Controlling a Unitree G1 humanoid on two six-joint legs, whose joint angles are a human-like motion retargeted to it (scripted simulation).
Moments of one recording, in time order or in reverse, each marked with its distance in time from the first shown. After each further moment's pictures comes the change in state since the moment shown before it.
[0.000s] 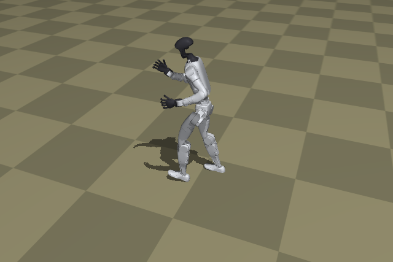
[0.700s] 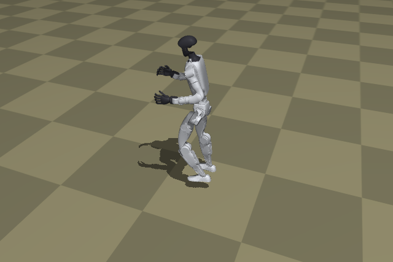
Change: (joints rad) left arm -0.062 -0.224 0.074 0.036 0.156 0.001 0.105; right arm 0.418 -0.077 -0.017 -0.002 -0.075 0.001 0.022; waist -0.083 -0.144 -0.161; left_leg 0.049 -0.001 0.060 0.505 -0.250 0.115; right_leg -0.127 -0.107 -0.039 -0.099 0.186 0.054
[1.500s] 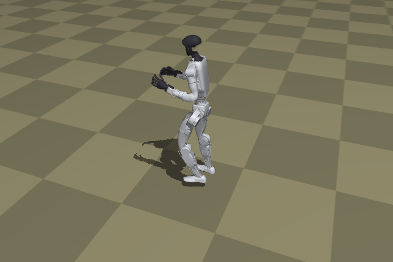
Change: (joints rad) left arm -0.222 -0.066 -0.062 -0.125 0.158 -0.025 0.056; right arm 0.101 -0.076 -0.121 0.042 -0.040 0.023 0.164; waist 0.002 0.059 -0.042; left_leg 0.069 0.013 0.112 -0.181 0.094 -0.043; right_leg 0.026 0.027 0.002 -0.008 0.032 -0.004
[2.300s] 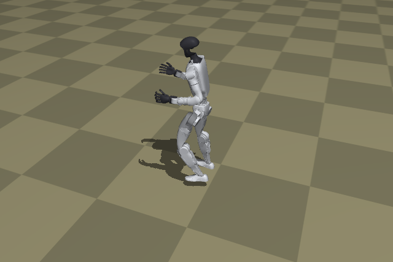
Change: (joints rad) left arm 0.183 0.100 -0.001 0.121 -0.112 0.059 -0.067; right arm 0.058 0.129 -0.111 -0.028 0.409 -0.017 -0.115; waist 0.053 -0.045 0.061; left_leg -0.003 0.056 -0.004 0.144 -0.078 0.029; right_leg -0.054 -0.048 0.001 0.080 -0.036 0.025
